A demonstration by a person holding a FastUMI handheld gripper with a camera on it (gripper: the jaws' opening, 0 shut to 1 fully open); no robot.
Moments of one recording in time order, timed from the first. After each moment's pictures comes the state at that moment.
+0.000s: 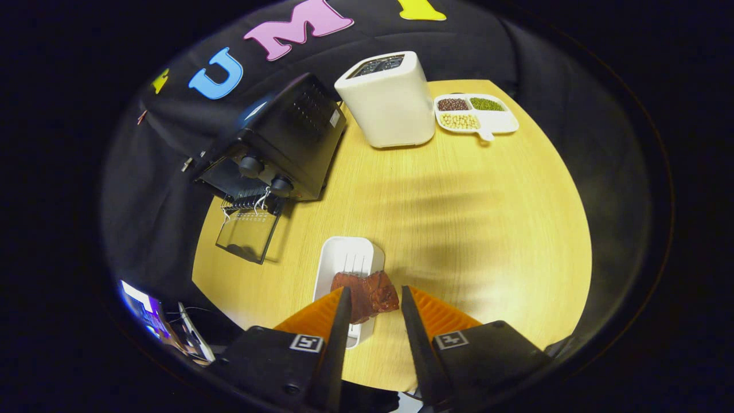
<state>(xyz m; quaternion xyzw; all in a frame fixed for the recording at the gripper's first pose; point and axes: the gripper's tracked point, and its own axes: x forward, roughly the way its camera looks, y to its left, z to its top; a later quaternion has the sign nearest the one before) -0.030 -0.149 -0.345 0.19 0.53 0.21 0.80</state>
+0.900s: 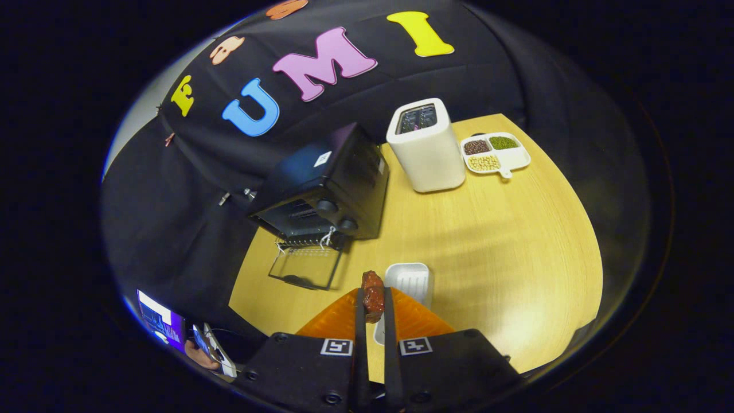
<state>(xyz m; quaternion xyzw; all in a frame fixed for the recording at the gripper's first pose) -0.040 -0.107 -0.221 0.25 0.40 0.23 0.85</state>
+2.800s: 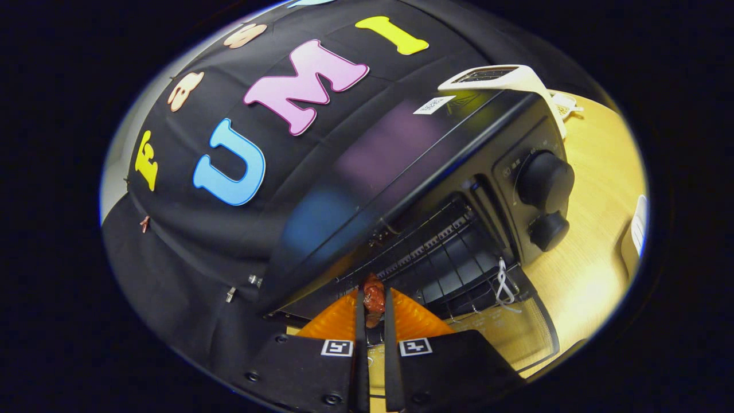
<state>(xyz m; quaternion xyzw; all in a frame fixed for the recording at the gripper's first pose) 0.114 0.169 -0.261 0.42 0.29 0.08 0.86</state>
